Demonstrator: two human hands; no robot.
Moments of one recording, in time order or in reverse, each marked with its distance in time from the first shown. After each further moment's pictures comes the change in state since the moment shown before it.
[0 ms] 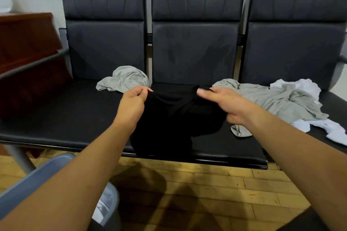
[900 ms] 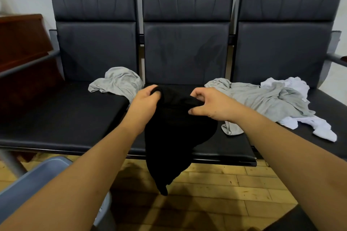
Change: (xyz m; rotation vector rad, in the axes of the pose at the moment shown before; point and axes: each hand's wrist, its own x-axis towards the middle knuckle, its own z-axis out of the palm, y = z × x) left_hand -0.016 0.020 0.047 0.036 -0.208 0.072; right_hand -0.014 -0.006 -0.007 -0.763 -0.032 -0.219
